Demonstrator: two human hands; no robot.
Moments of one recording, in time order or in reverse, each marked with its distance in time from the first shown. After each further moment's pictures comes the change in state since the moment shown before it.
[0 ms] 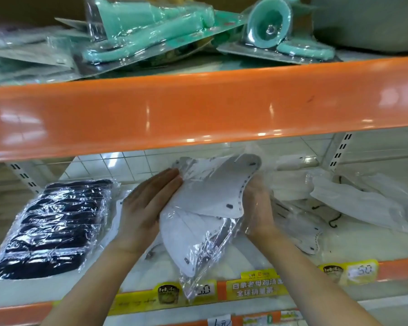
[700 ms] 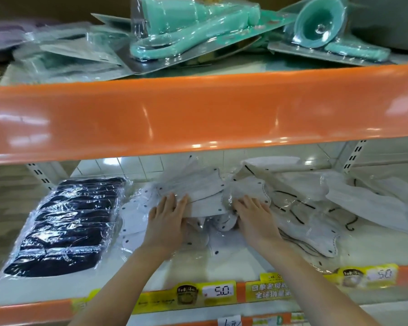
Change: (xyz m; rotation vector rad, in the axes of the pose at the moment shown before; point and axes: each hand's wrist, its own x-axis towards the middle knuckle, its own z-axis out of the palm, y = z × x) left_hand -0.059 -0.024 0.036 0.241 -0.833 -0.662; right_hand -0.040 0.049 0.042 -0.625 -0.479 0.064
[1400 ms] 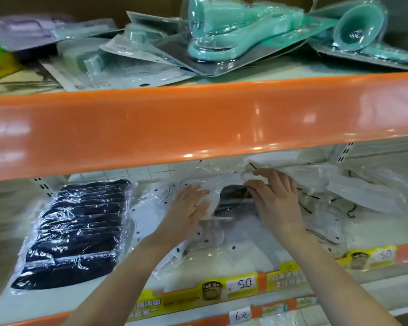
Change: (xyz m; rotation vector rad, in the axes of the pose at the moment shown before) left_hand 0.009 -0.011 -0.037 -0.628 -0.091 0.240; right_hand 0.007 -0.026 -0.052 -0.052 0.699 -0.181
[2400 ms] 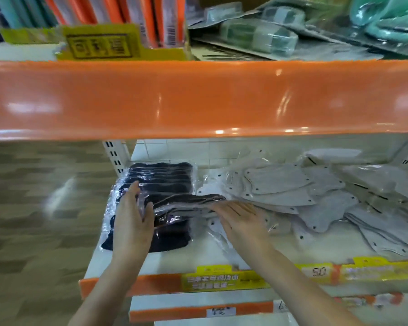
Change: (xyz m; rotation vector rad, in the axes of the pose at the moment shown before) left_hand -0.144 -0.100 -0.127 -0.014 0.711 -0.373; right_hand 0.000 -0.213 0.049 0.340 -0.233 -0.080
